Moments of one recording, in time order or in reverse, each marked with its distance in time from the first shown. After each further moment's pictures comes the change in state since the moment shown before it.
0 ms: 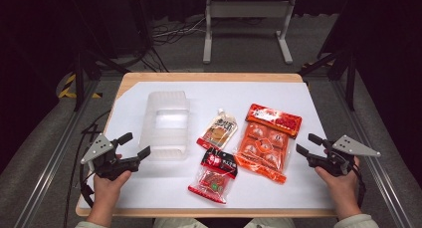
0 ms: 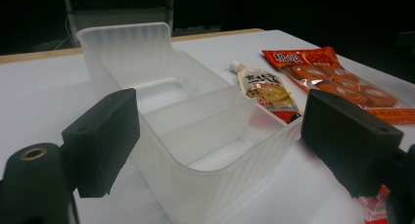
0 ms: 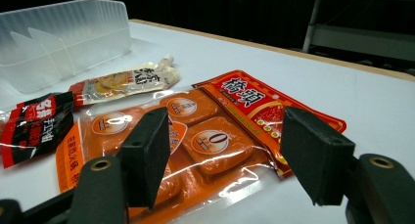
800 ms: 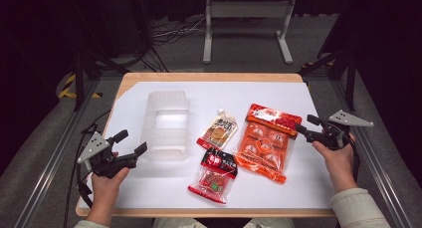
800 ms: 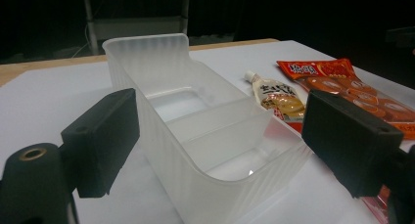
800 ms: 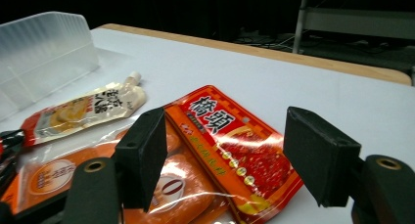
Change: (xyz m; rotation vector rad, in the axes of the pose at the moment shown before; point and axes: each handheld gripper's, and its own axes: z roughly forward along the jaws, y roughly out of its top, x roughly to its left) left arm 0.004 0.002 -0.003 -0.033 0.048 -0.012; right arm -0.043 0.035 0.041 0.053 -0.026 0.078
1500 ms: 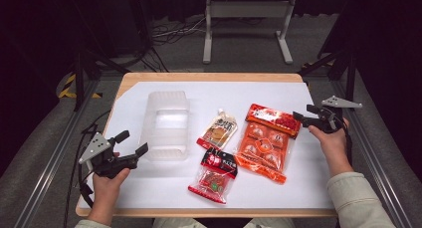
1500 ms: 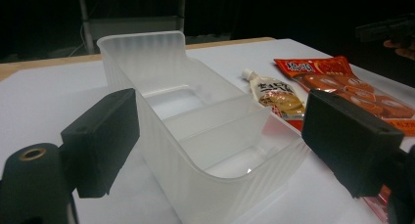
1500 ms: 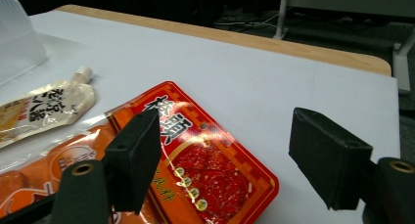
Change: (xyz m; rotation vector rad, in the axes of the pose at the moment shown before) left arm 0.001 -0.003 0.003 0.007 -0.010 0.012; right arm -0.035 0.013 0.040 0.094 -0.059 0.026
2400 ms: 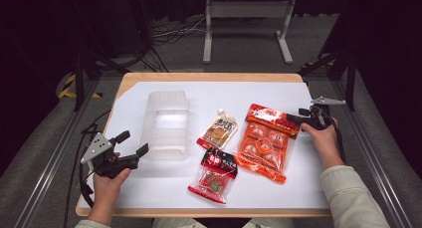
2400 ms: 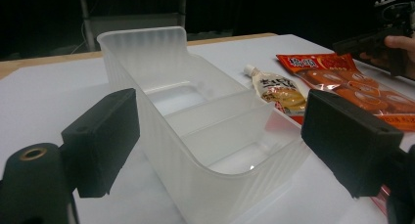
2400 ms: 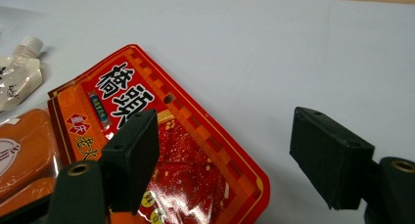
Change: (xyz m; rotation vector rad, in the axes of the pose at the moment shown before) left arm 0.001 -0.002 0.002 0.008 0.004 0.004; right arm -0.025 -0.022 0.052 0.120 0.032 0.089
